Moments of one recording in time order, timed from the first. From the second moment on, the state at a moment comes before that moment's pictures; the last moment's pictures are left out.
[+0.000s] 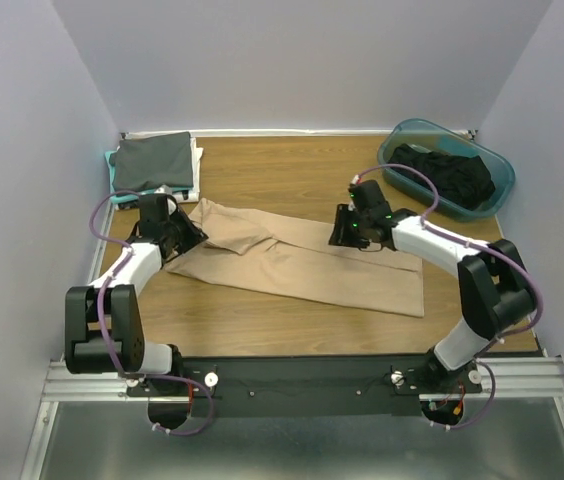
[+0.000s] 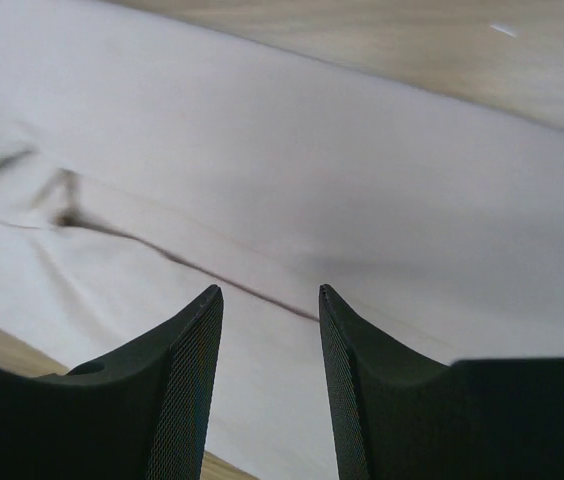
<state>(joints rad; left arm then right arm) 0.04 1.37 0.72 -0.10 0.30 -0.62 0.46 1.60 0.98 -0.30 -0.05 0.51</state>
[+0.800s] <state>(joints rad) 0.08 1.56 0.77 -0.07 0.36 -0.49 0.89 2.21 1.63 -0.23 -0.09 0.52</state>
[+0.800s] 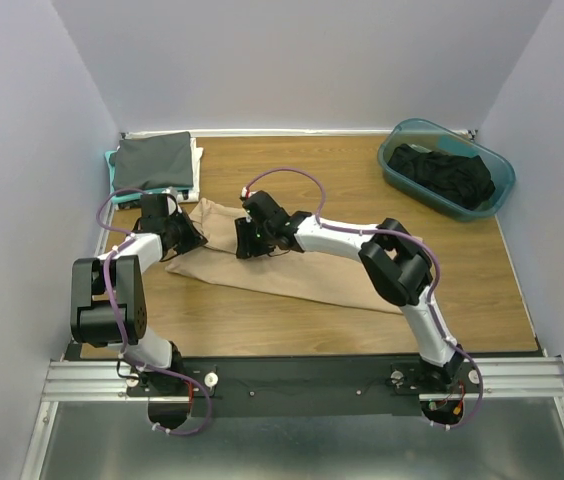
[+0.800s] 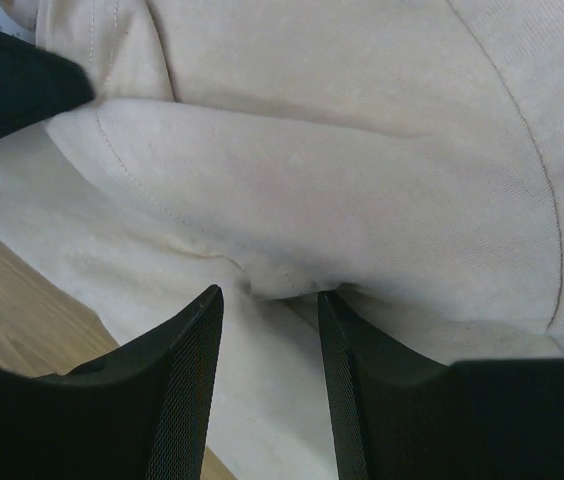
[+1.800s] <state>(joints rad) 0.08 1.33 0.62 -0.06 0.38 -0.54 0.90 2.14 1.60 -0.27 -0.01 0.50</state>
